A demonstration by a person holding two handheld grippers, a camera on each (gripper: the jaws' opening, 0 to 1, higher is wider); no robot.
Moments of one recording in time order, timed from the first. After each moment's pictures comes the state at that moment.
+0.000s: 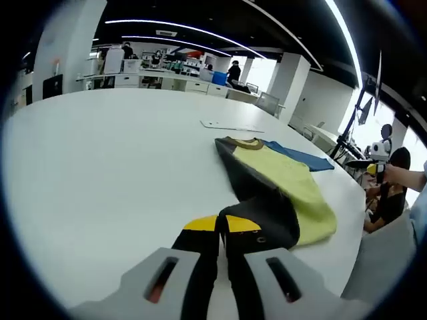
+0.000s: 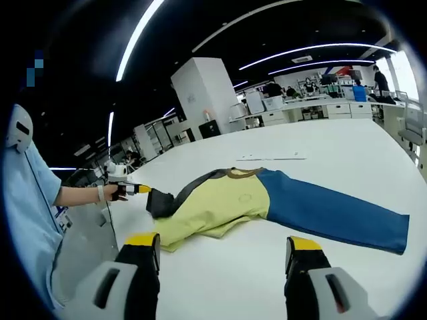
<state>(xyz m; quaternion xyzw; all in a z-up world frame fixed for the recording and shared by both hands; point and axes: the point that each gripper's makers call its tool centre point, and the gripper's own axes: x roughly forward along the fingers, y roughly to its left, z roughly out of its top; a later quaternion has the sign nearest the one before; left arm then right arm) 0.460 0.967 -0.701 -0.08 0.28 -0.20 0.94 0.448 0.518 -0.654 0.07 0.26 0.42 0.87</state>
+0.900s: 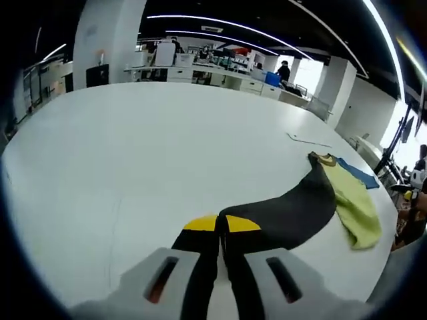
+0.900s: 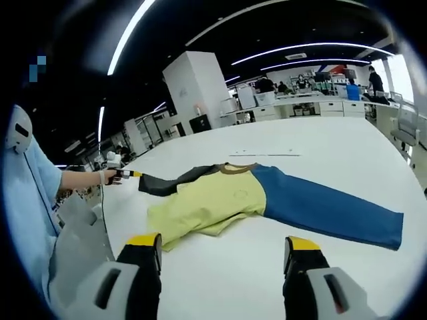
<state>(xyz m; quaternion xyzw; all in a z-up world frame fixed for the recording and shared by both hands) 0.514 1.154 -0.718 -0.10 0.31 -0.05 0.94 0.448 0.520 -0.660 0.06 0.28 0.38 0.88</state>
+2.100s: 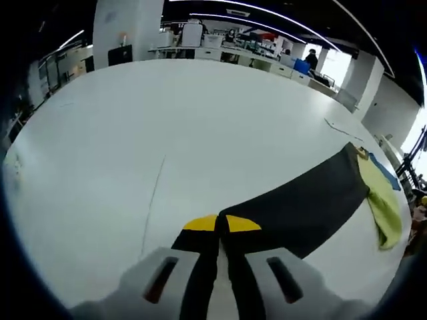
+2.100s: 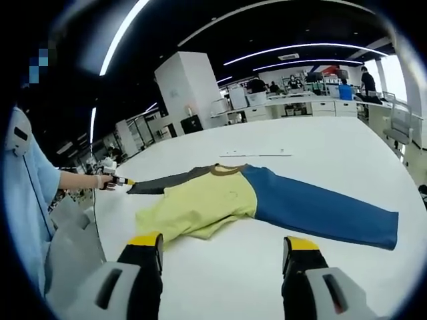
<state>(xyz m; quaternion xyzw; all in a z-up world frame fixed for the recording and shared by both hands) 0.502 1.197 -0.763 -0.08 0.37 0.01 0.93 0.460 0.515 -0.664 0.06 0.28 0.36 0.89</state>
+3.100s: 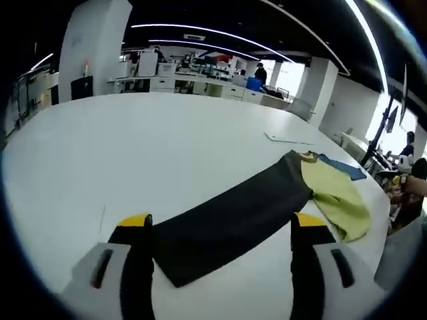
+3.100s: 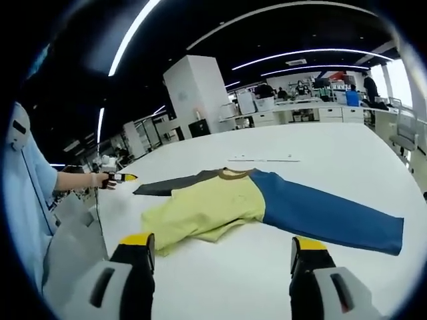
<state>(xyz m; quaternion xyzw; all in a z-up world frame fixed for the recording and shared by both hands) 0.491 1.098 -0.700 -0.06 0.28 -0.14 0.95 0.454 0.526 -0.661 0.05 0.26 0.38 0.89</state>
